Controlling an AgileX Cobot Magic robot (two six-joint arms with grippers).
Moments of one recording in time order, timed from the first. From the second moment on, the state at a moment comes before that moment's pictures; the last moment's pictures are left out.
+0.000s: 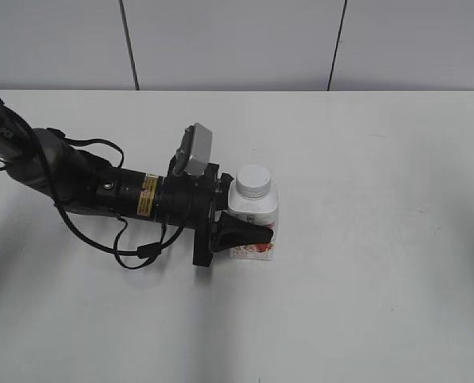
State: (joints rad) left arm -0.36 2.38 -1.23 1.48 -1.19 -0.60; right arm -0.06 0.77 -0.85 0.34 1.06 -0.09
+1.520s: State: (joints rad) left arm -0.36 2.38 -1.23 1.48 -1.17 -0.61; right arm 0.53 2.02 -1.76 0.32 1.21 0.37
